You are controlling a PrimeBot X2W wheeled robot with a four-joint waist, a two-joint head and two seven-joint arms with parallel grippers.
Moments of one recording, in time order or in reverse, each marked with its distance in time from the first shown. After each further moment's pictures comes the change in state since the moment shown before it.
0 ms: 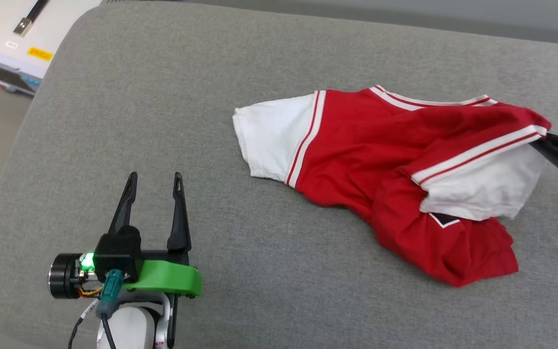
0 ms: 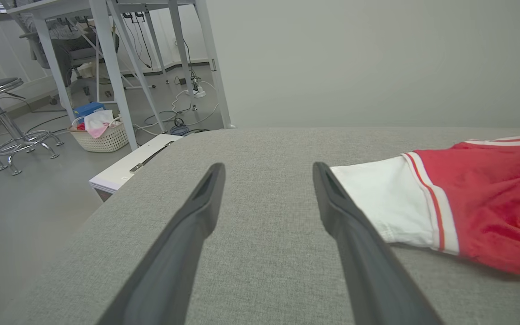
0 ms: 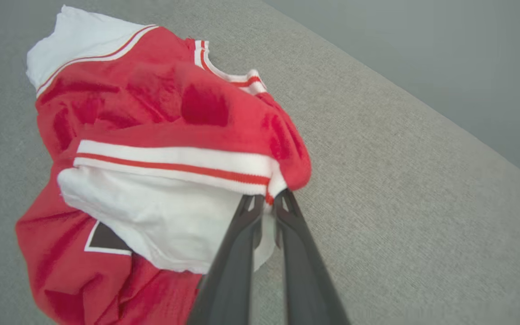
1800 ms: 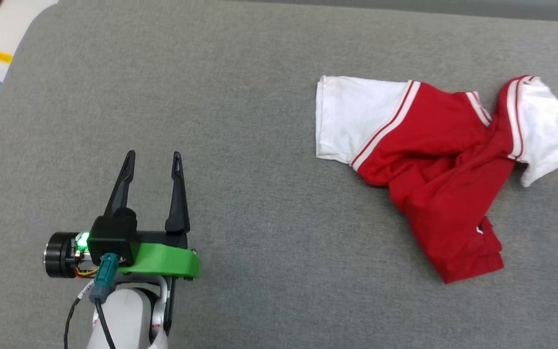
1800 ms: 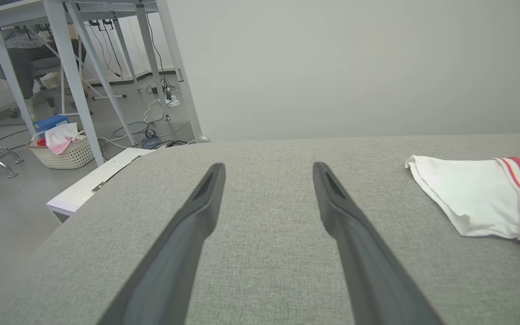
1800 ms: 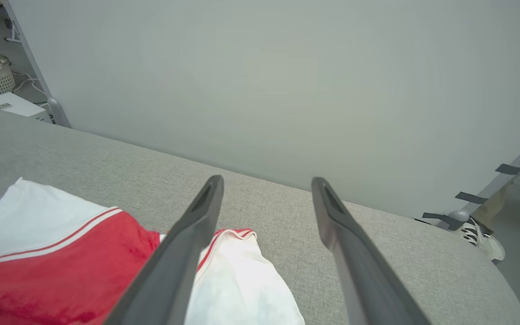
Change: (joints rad) left arm -0.057 0.006 0.006 -0.003 -0.002 -0.026 0.000; right arm 0.060 0.302 -0.463 0.286 -0.428 0.000 -0.495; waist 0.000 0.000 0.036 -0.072
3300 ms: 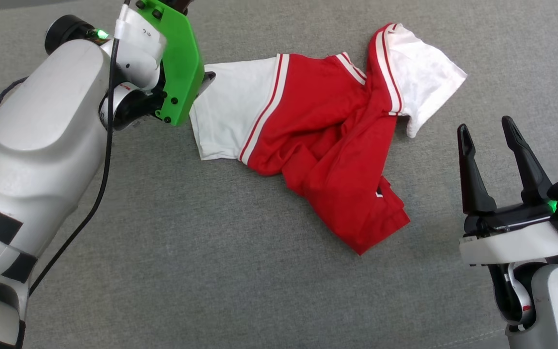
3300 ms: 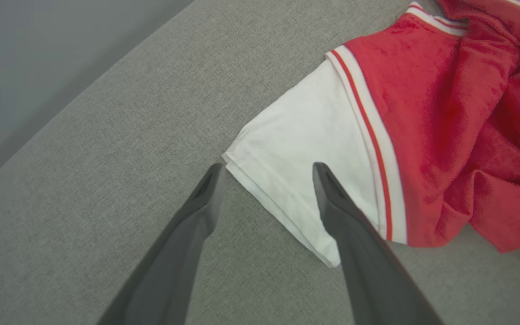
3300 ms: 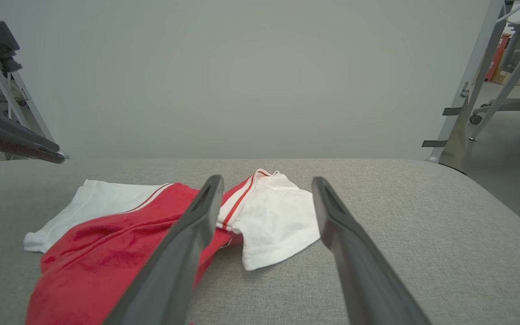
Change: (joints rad) left arm -1.023 0.403 -0.804 0.489 -0.813 -0.159 0.989; right arm 0.373 0.515 -0.088 -0.442 -0.277 0.000 -0.145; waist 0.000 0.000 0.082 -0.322
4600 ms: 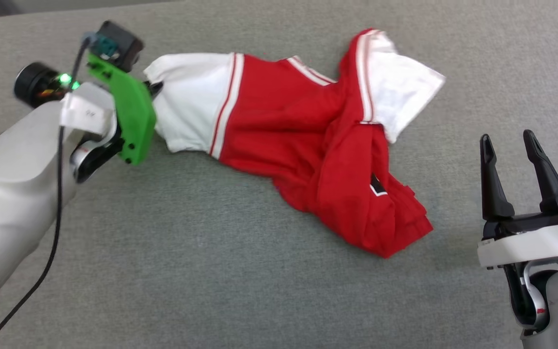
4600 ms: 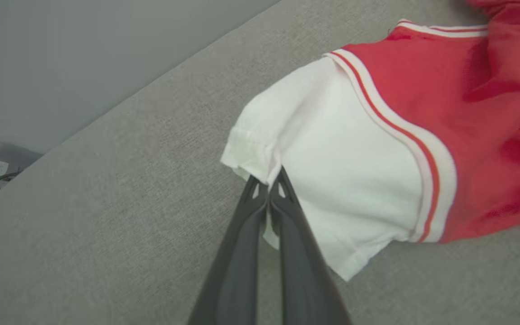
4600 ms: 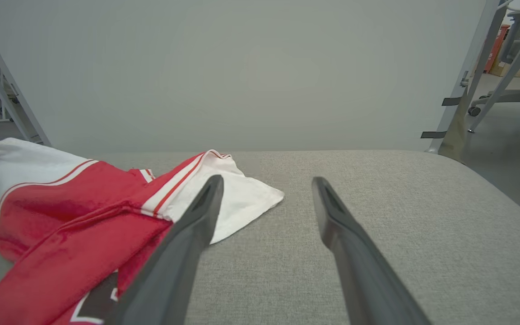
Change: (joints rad) left arm 0.000 0.121 -0.372 0.175 -0.177 -0.001 -0.572; right arm 0.004 -0.012 -0.069 0.084 -0.002 0.000 -0.014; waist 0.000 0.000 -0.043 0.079
